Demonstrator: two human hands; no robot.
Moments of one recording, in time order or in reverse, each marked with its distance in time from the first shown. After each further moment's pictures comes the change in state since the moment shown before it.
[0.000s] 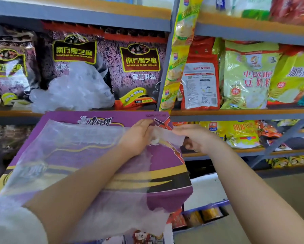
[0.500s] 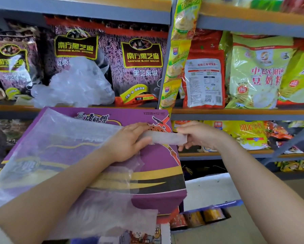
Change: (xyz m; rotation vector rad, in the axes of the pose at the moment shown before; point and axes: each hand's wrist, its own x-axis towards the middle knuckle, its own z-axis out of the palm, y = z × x) left_hand -0.012 -0.024 -0.002 0.205 -0.080 0.207; right_hand 0.008 -0.005 -0.027 -0.219 -0.384 -0.140
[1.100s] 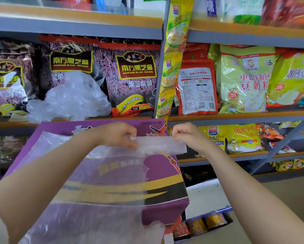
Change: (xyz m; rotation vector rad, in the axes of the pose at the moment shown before) left_hand 0.035 -0.020 -0.062 -0.014 -0.360 -0.021; right_hand 0.004 -0.005 0.015 -0.253 0.330 -0.354
